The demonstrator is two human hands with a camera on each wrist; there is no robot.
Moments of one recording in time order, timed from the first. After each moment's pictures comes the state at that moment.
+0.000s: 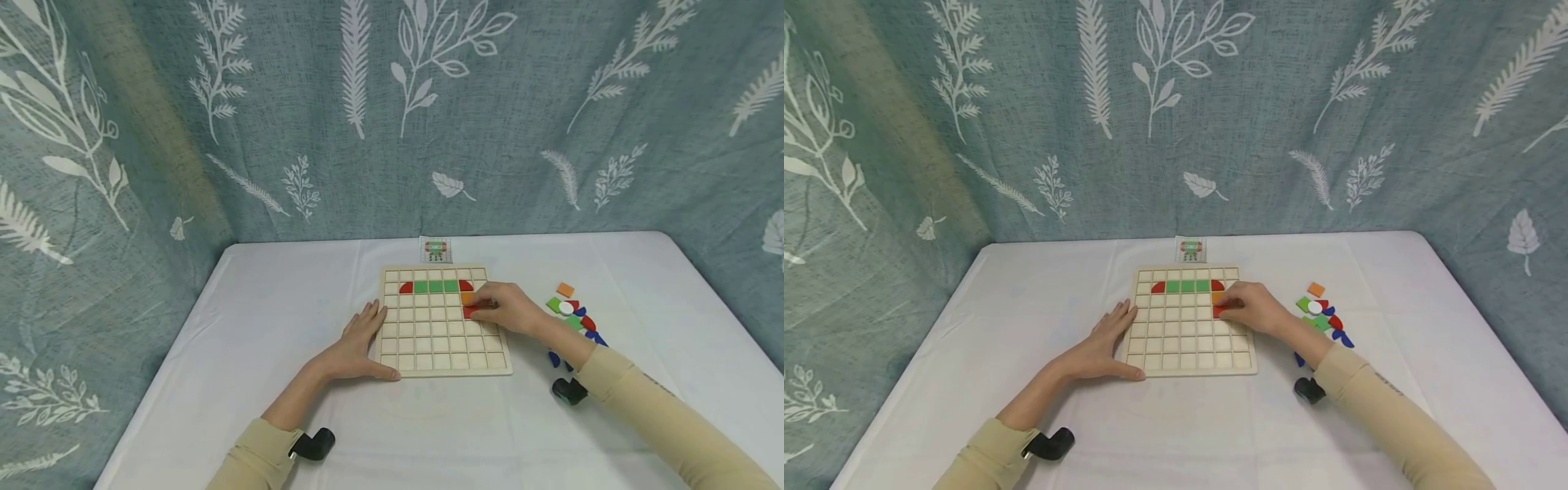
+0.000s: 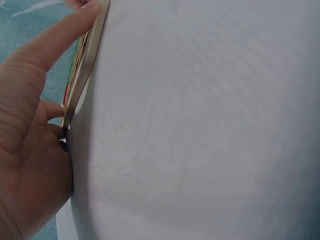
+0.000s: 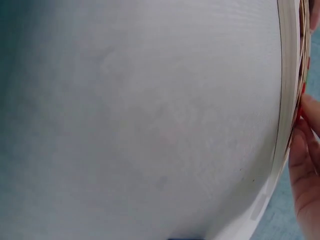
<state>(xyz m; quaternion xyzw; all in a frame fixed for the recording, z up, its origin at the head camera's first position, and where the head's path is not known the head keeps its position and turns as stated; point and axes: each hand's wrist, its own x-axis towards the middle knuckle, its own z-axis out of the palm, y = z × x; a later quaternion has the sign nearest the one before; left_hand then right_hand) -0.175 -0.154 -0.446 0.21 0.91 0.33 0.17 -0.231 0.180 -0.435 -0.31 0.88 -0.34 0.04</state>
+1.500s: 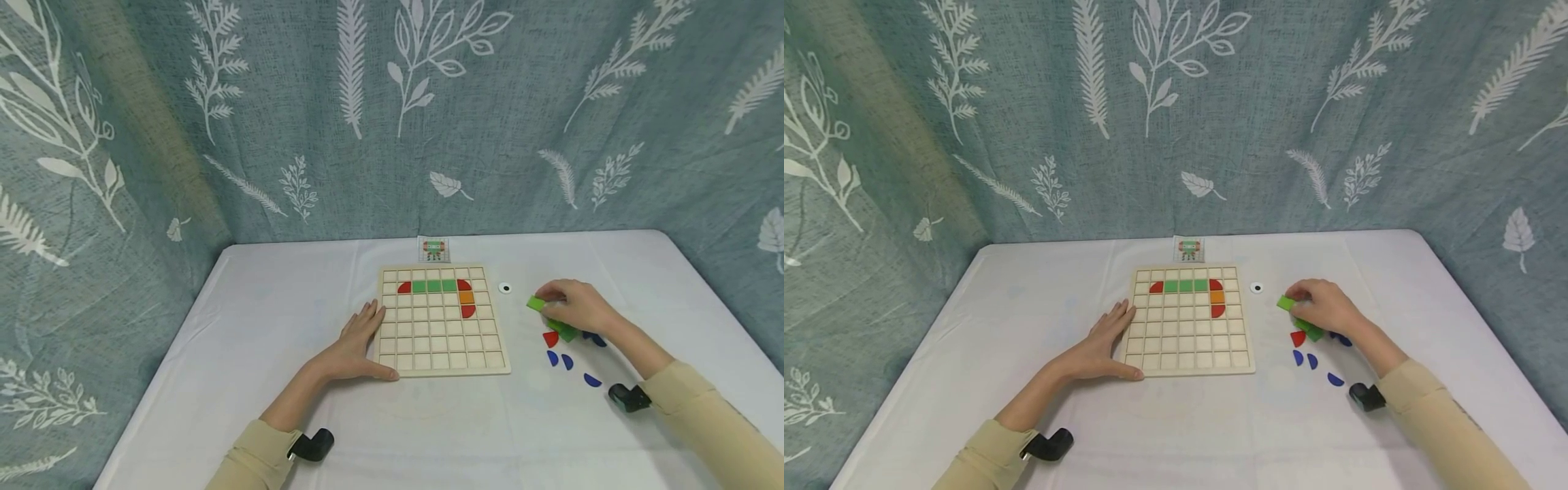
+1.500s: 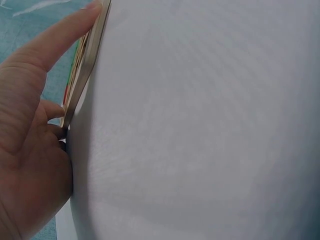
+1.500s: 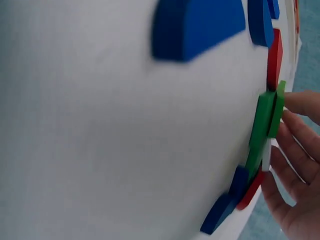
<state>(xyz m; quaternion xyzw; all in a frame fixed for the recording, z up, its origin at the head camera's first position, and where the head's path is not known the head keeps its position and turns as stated) -0.175 -0.153 -0.447 0.20 0.90 0.33 0.17 -0.214 0.278 -0.425 -0.15 0.95 -0.27 0.05</state>
